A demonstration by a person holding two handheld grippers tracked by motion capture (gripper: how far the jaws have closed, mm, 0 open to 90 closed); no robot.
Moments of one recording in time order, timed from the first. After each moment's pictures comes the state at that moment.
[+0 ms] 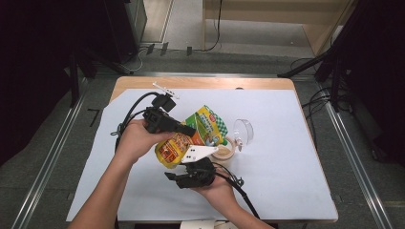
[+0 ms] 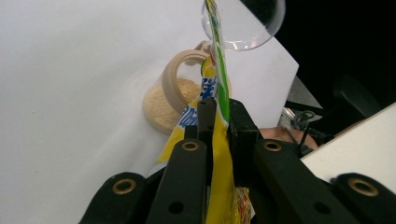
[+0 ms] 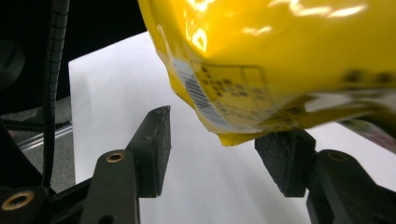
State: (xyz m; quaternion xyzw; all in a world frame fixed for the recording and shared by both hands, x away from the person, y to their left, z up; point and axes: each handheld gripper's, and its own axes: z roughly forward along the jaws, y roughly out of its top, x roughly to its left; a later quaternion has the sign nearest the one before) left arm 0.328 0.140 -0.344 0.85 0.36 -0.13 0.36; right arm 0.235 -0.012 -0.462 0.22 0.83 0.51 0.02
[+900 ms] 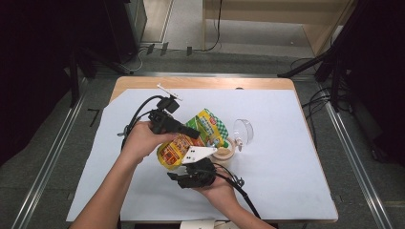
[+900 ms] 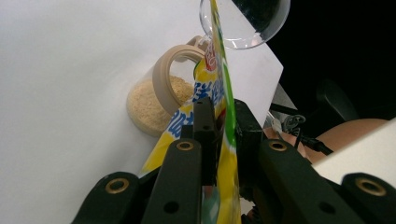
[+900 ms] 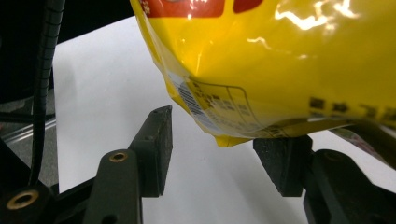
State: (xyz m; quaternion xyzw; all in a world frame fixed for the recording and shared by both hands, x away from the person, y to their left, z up) left arm 0.339 0.132 -0.365 0.84 0.36 -0.19 0.36; right arm 0.236 -0.011 -0.471 0.22 0.84 0.49 0.03
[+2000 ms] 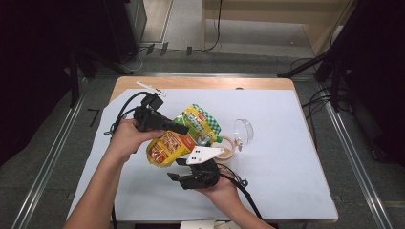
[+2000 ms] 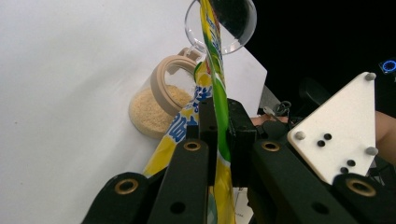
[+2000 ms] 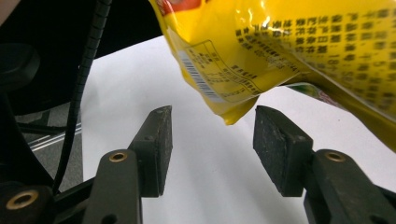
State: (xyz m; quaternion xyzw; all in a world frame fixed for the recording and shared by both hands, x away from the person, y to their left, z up) left arm 0.335 0.170 -0.349 0.83 0.32 -0.18 0.42; right arm 0.231 -0.023 -0.460 0.20 0.83 0.52 0.02
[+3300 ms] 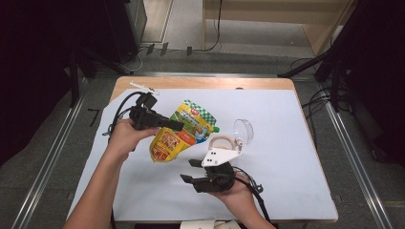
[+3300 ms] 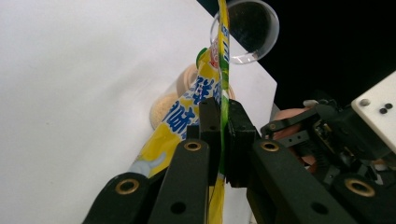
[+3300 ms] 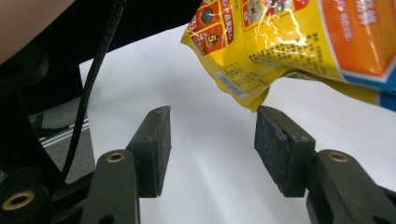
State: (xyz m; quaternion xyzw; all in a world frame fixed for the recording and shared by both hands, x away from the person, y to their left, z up) left arm 0.350 0.188 -0.365 0.81 0.34 -0.16 0.44; right arm 0.217 -0.060 -0.444 0.23 0.82 0.52 0.03
